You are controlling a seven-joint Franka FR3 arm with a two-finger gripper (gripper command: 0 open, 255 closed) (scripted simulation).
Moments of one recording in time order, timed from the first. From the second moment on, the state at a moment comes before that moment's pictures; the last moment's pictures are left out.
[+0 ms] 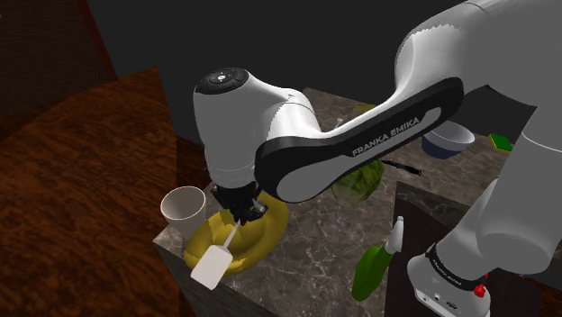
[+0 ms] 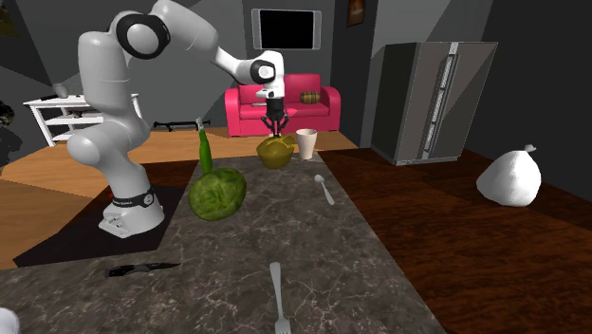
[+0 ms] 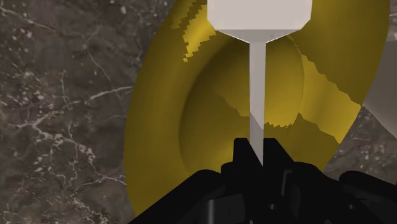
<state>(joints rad) 0.14 0.23 0.75 -1.91 -0.24 2.03 2.17</state>
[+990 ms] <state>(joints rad) 0.14 0.26 0.74 -1.94 -0.27 2.08 2.18</state>
